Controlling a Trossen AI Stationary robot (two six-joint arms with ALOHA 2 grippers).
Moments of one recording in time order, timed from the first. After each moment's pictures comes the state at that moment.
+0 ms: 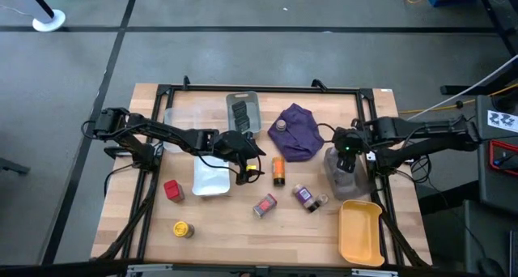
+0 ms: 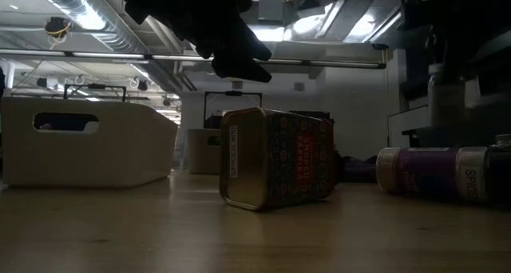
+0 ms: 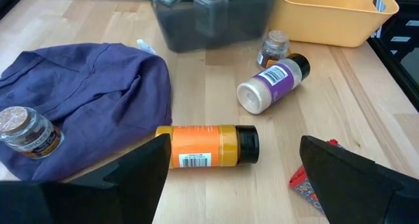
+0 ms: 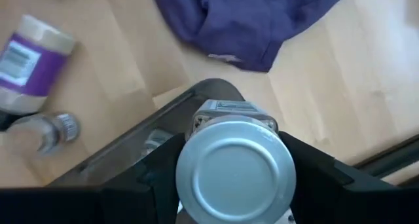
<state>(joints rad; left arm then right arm) -0.04 1.55 0.94 0.06 0.02 -0.05 0.05 1.05 0.98 -1.28 0.18 0.42</state>
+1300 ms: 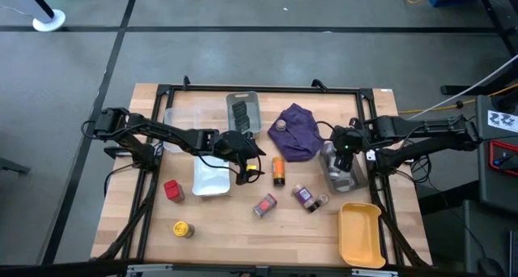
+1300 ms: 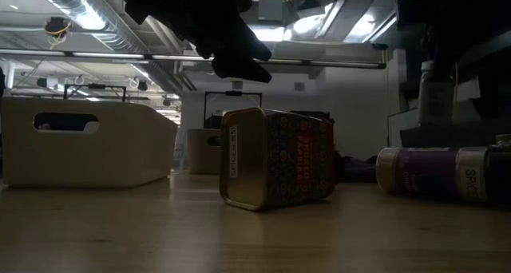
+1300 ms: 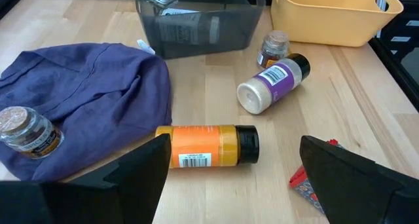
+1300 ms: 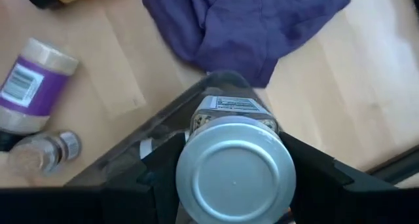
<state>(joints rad) -0.04 1.55 0.94 0.06 0.02 -0.05 0.05 1.05 1.00 -1.24 0.20 0.42</state>
